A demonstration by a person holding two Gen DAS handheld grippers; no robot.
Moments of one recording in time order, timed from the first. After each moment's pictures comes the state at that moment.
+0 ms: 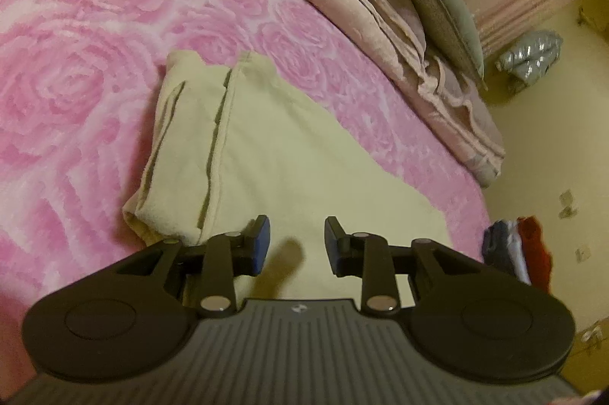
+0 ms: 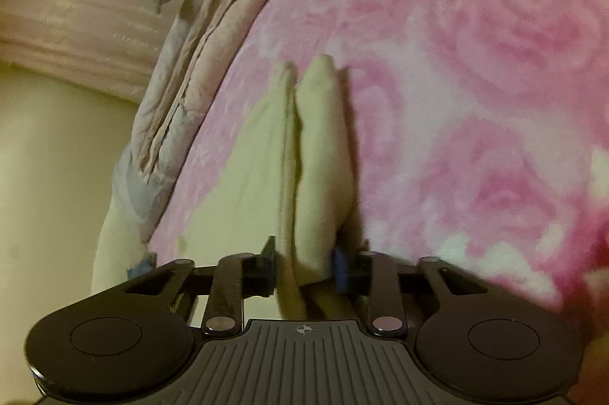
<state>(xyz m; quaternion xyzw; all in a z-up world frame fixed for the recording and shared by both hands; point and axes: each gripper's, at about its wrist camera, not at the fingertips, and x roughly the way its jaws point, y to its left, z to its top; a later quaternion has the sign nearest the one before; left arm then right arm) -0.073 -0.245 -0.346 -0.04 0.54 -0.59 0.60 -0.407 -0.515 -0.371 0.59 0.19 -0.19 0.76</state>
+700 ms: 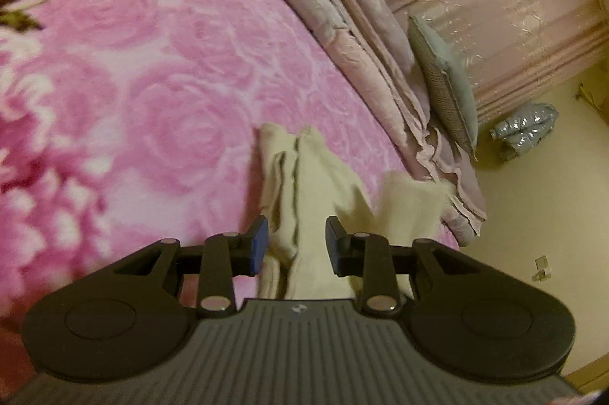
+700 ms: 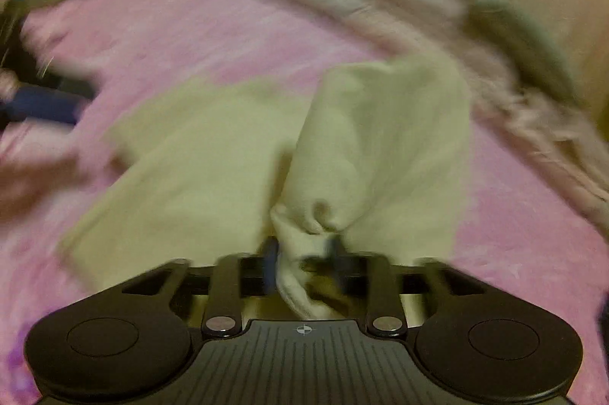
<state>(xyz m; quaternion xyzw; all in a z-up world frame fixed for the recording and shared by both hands) -0.007 -0.152 -0.329 -0.13 0.55 -0.55 0.62 -0.154 -0.251 -0.313 -0.05 0.45 -0.23 0.86</state>
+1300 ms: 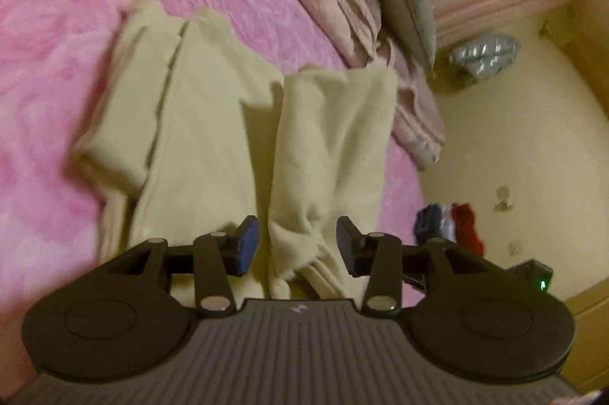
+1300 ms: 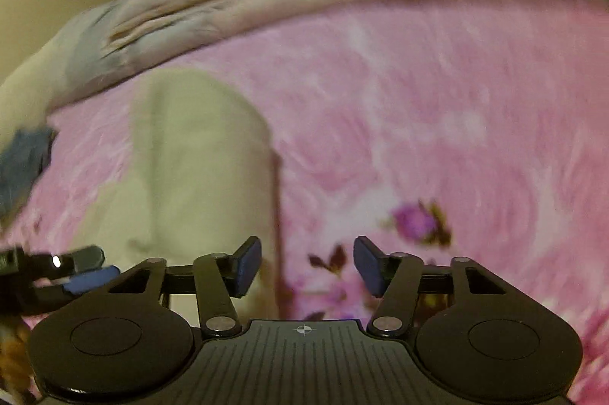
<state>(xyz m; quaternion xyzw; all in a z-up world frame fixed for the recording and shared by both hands) -0.081 -0.252 -0.352 -0.07 0.58 -0.63 0.51 -0.280 -0.412 -0.279 0.32 0.34 -0.29 0.83</state>
